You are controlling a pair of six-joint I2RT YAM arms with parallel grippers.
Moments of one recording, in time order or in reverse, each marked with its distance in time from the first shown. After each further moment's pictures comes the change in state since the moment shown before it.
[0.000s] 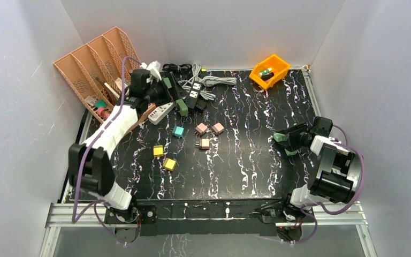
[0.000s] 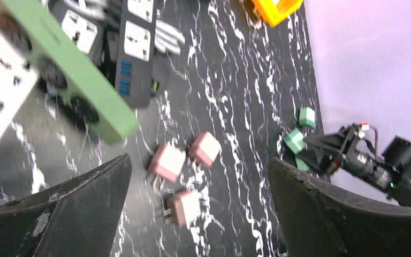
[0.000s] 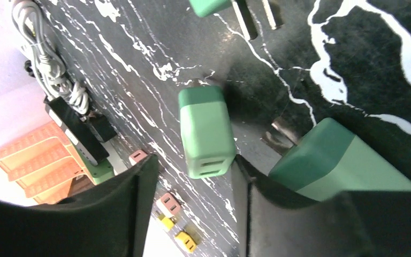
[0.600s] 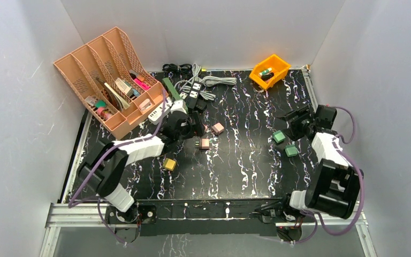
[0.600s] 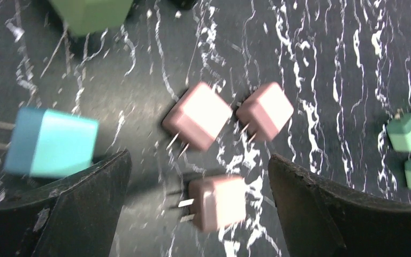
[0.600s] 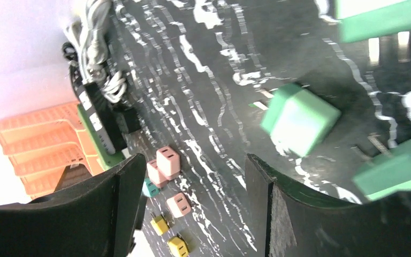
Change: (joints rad) left arm -0.379 -0.084 -0.557 0.401 -0.546 -0.112; right arm 0.046 -0.100 0.109 -0.052 0.034 -0.058
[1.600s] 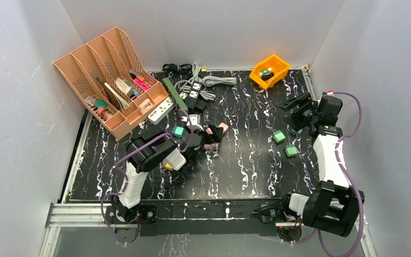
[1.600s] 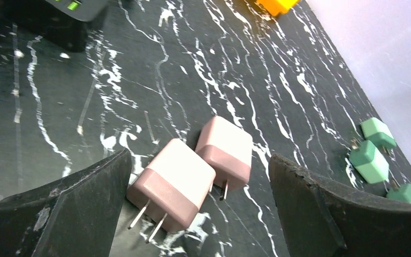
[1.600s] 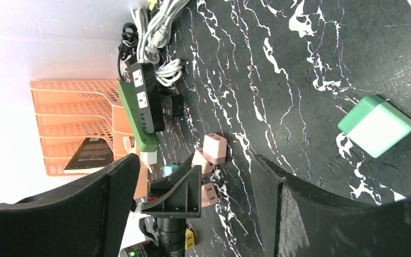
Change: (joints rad) left arm -0.194 0.549 -0.065 1.092 -0.229 0.077; right arm 0.070 -0.192 0.115 -0.071 -0.028 -0.014
